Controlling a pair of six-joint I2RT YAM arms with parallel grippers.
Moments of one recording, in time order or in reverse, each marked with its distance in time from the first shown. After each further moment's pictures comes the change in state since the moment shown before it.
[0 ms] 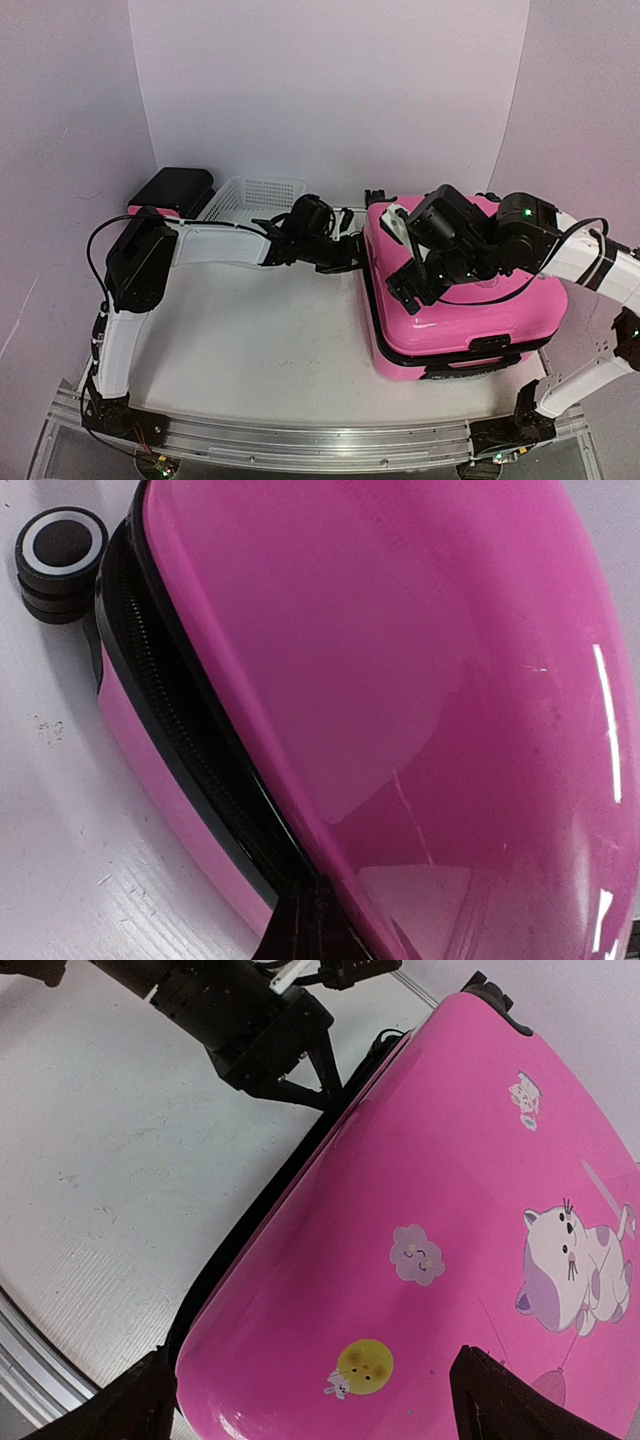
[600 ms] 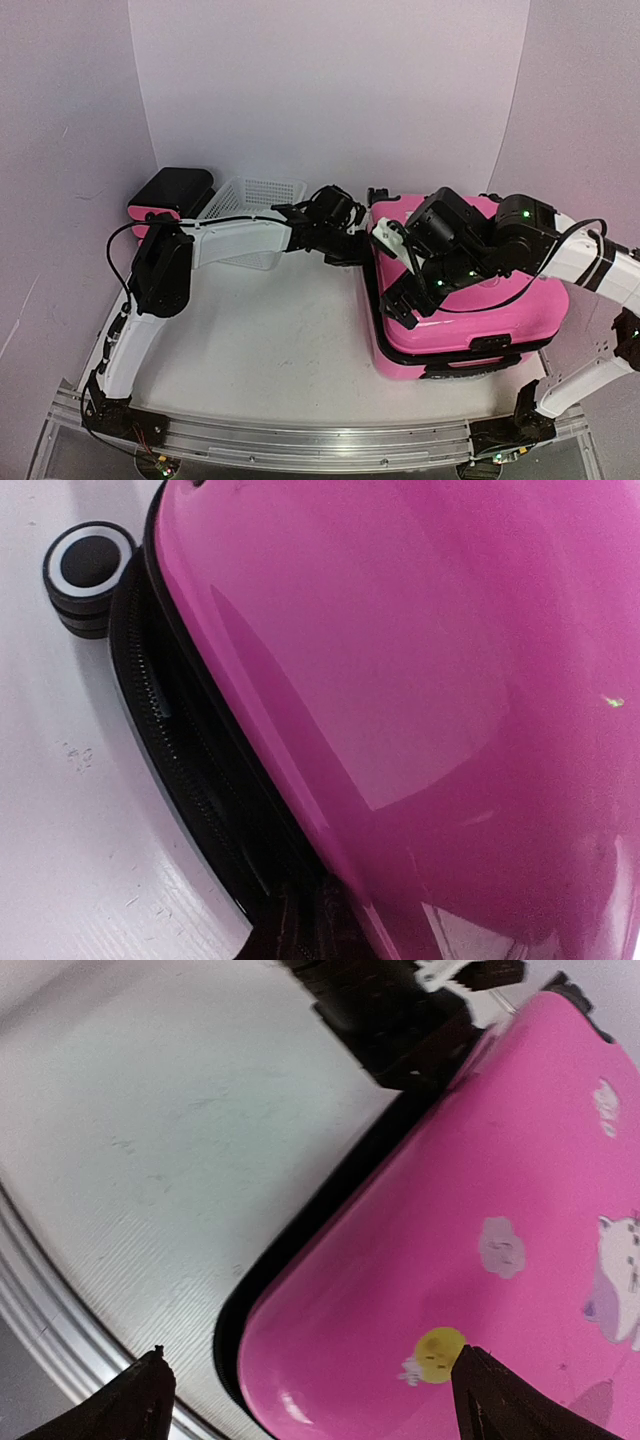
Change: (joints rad) left arm -0.049 0.165 0.388 -0.370 -0.182 0.056; right arm -0.002 -0.002 -0.013 0.000 -0.138 -0.025
